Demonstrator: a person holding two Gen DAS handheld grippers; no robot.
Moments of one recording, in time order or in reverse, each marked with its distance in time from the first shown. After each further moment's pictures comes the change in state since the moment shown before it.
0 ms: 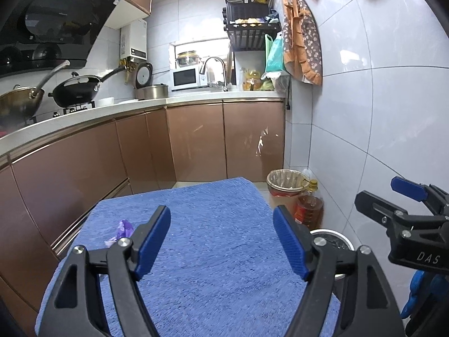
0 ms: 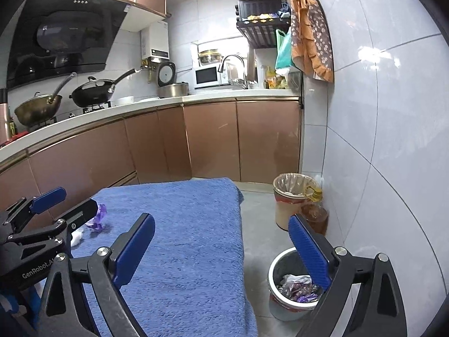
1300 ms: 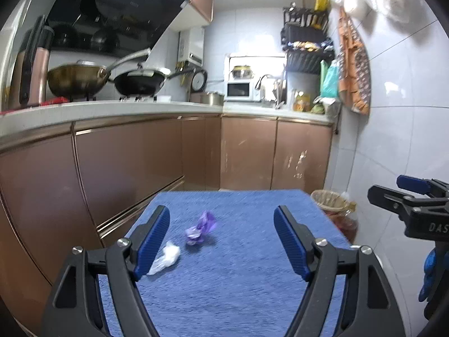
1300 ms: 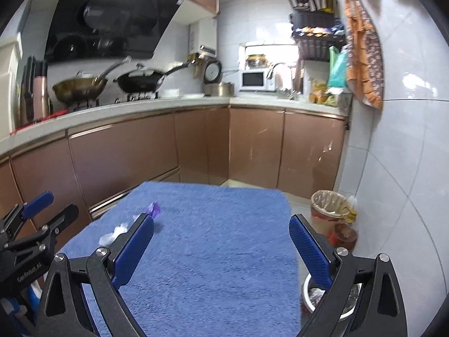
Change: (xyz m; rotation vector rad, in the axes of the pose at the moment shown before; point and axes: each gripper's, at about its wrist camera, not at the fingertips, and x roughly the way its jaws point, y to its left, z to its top) left arm -0.054 0.144 -0.046 -0.157 -0.062 0.174; right arm 0.014 0.128 0.021 -0.160 0.041 0.147
